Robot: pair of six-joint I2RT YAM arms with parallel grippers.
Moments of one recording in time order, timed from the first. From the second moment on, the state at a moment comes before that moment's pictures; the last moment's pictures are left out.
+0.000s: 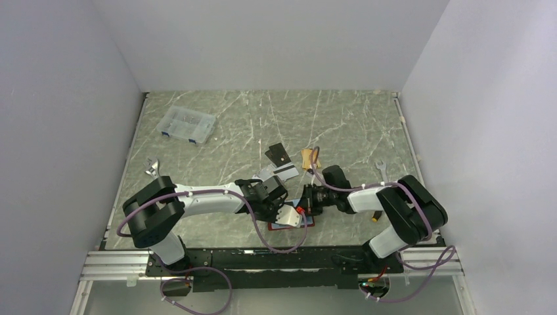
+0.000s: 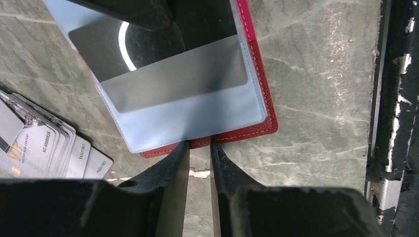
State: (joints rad) left arm -1.06 1.62 0.89 -0.44 0.13 0.76; right arm 0.50 1.53 0.38 0.30 -0.76 0.67
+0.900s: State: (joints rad) left arm -1.06 1.60 0.85 -0.33 0.11 0.77; right arm 0.59 1.32 0.41 0.06 -0.42 0.70
